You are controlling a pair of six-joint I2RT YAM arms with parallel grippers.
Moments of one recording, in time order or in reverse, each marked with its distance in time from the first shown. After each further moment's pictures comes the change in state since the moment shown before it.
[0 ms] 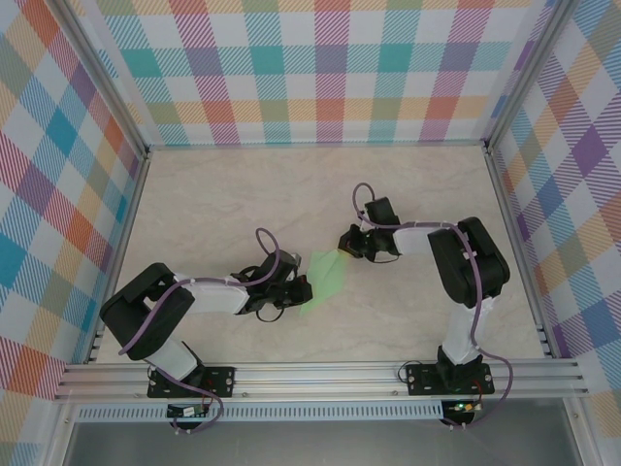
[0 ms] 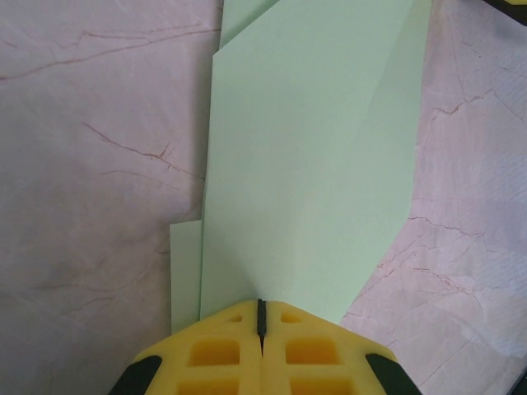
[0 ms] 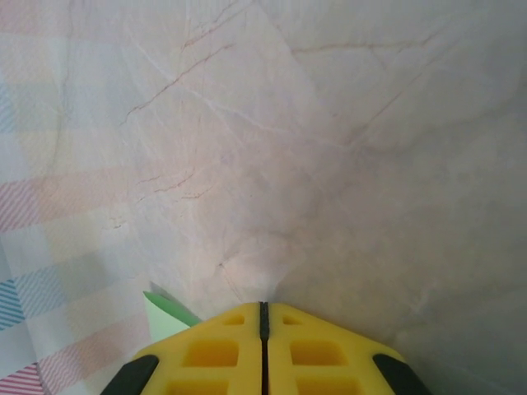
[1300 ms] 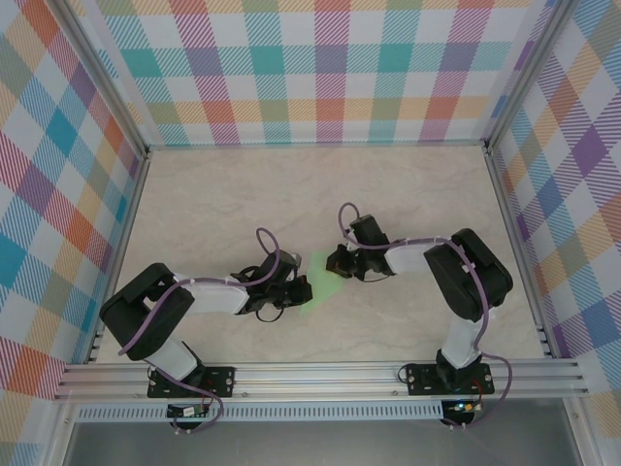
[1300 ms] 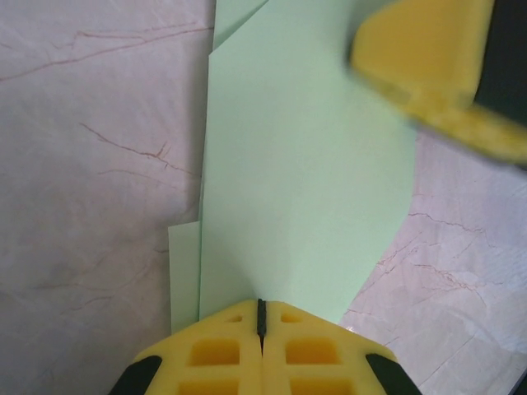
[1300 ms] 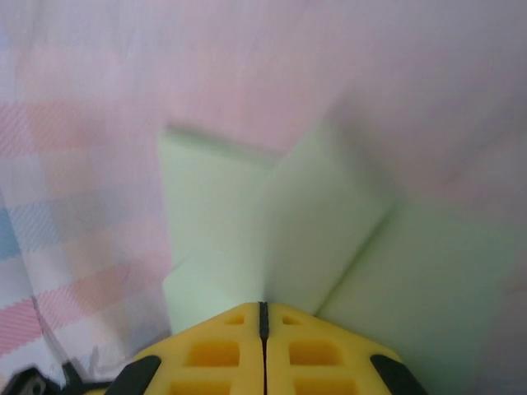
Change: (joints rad) left arm 0.000 -0.002 0.000 -0.003 0.002 0.018; right arm 0.119 -0.072 -0.121 0.055 -0.013 0.058
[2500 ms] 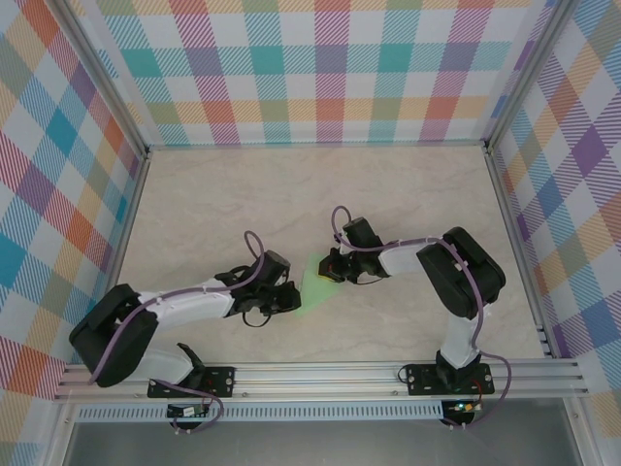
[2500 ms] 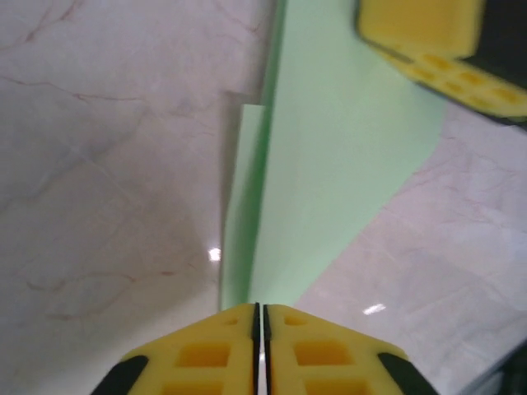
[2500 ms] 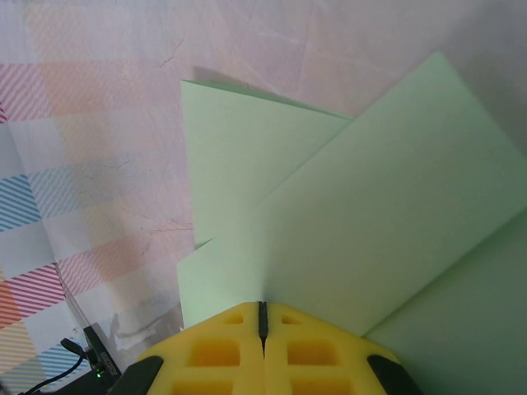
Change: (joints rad) left arm 0.001 -0.229 0.026 -0.347 -0.001 -0.025; right arm 0.080 0.032 -0.010 0.054 -0.070 0.053
